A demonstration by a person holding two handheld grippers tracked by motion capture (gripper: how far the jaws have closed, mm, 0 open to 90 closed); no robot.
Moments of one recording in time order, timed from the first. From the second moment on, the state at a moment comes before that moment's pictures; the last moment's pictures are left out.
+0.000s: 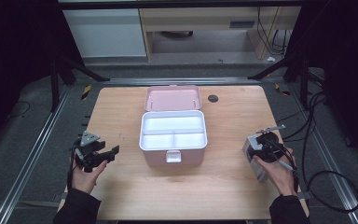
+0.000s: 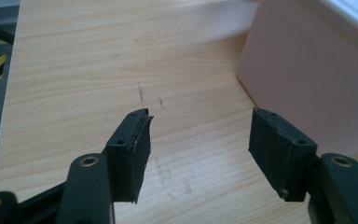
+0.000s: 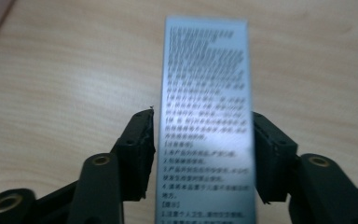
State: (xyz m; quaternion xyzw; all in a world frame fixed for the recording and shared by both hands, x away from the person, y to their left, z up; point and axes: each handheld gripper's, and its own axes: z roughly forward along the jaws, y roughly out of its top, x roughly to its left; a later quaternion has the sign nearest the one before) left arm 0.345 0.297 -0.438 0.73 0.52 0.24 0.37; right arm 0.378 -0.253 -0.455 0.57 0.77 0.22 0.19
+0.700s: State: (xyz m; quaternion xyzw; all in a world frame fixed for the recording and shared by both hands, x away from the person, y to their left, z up) left arm 0.367 0.250 -0.384 0.73 0.47 0.24 0.44; right arm 0.384 -0.185 -0.376 0.44 0.74 0.45 0.24
